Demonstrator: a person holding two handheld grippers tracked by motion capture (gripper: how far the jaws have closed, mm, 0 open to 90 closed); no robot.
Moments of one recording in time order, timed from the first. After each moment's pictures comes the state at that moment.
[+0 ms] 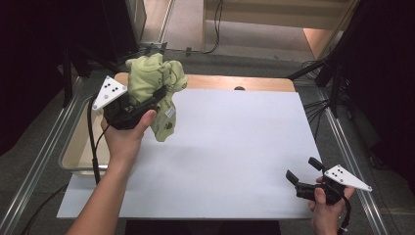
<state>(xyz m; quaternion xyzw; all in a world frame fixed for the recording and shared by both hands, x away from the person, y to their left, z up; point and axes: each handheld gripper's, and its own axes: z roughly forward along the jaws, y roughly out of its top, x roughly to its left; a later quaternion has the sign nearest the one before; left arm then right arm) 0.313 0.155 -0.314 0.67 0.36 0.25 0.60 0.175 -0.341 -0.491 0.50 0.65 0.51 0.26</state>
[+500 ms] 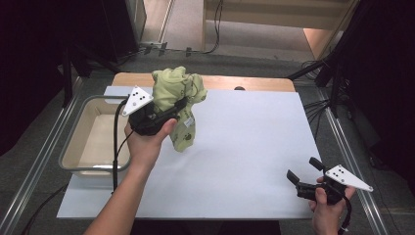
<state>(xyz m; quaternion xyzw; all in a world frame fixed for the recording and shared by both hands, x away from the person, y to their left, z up) 0.319 0.120 -0.348 0.69 0.35 0.22 0.60 0.175 -0.343 -0.491 0.50 0.65 0.51 0.26</state>
